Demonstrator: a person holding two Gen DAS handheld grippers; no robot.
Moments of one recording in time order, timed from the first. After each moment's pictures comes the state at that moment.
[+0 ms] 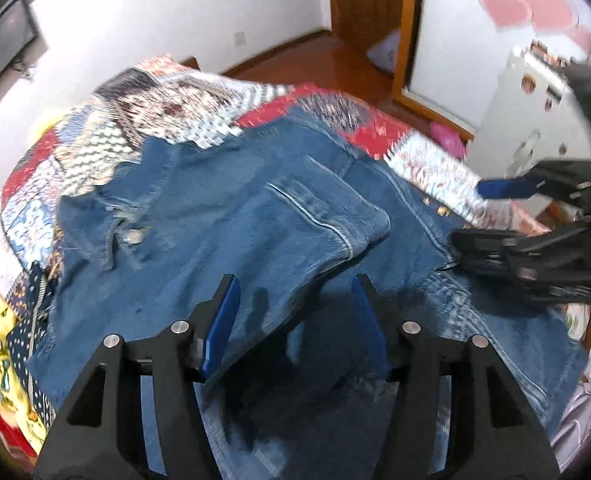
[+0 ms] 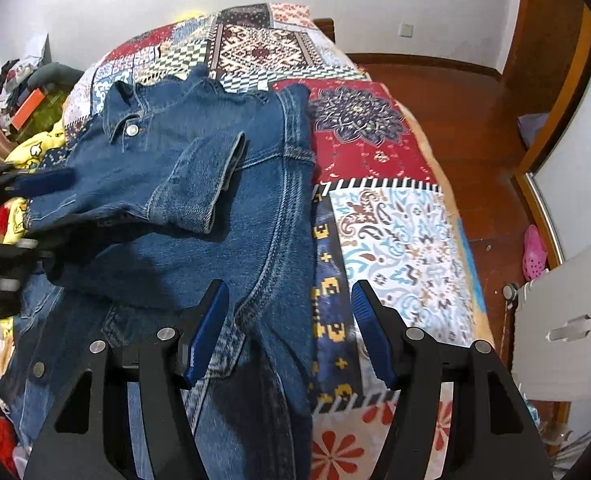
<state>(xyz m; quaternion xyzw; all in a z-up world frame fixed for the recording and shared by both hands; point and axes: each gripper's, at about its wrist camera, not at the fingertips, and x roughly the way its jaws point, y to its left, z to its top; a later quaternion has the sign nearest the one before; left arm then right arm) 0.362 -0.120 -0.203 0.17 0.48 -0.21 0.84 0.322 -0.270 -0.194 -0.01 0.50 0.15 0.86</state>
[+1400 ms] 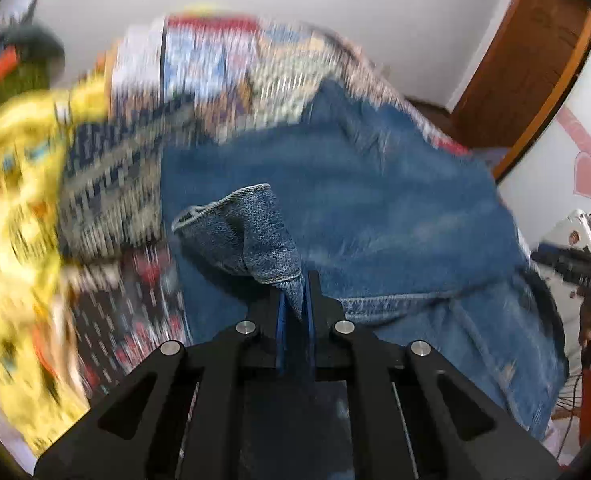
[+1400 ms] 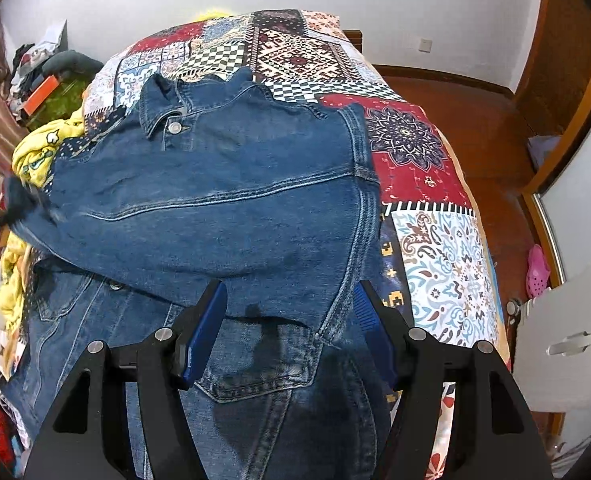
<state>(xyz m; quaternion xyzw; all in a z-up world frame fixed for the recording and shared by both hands) 0.268 0.158 -0.218 -0.12 0.48 -0.05 0.87 0.313 -0.217 -0.184 -0.04 0.49 0.16 0.86</state>
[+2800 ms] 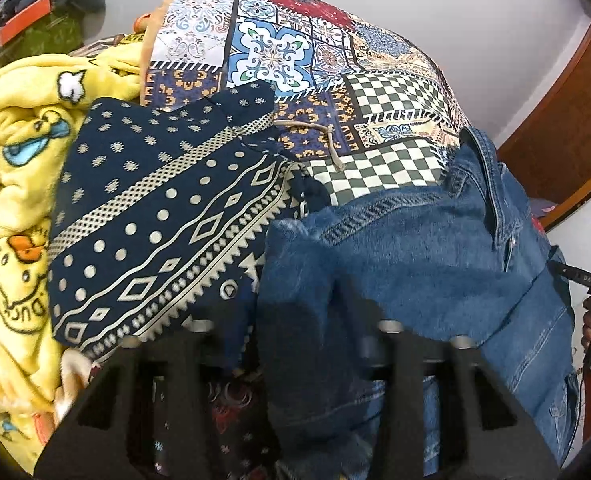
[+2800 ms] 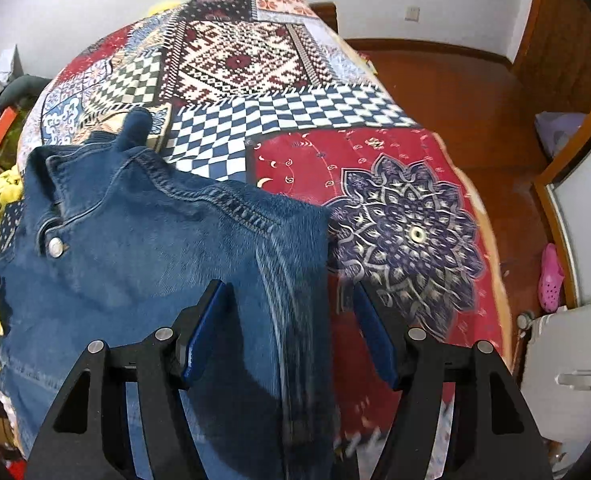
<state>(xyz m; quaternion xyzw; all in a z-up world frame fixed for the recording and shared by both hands) 0.398 0.255 -0.260 -0.17 0.47 0.03 0.86 0.491 -0.212 -0.227 0.01 0.53 0.13 0.84</state>
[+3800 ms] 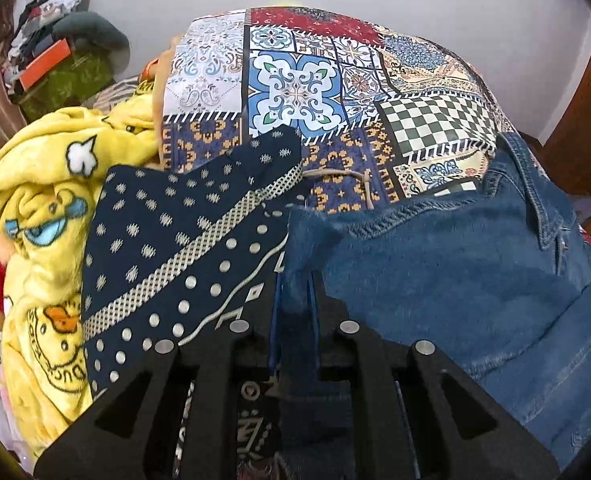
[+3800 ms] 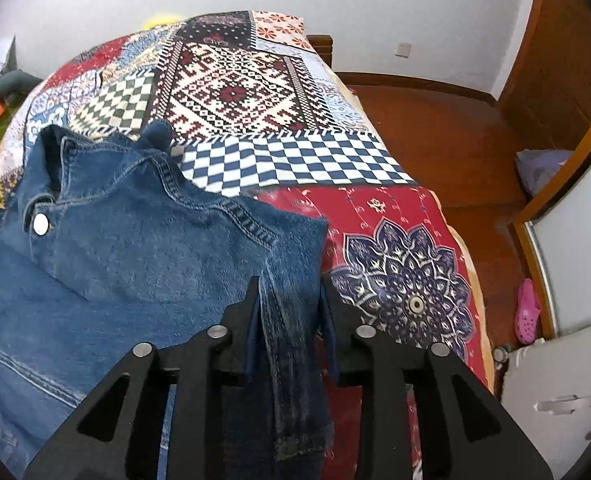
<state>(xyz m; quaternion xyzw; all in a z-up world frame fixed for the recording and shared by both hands) 0.445 0.252 -0.246 -0.10 0.46 0.11 0.87 0.504 -0.194 -0.215 -0.05 0.48 0.08 0.87</state>
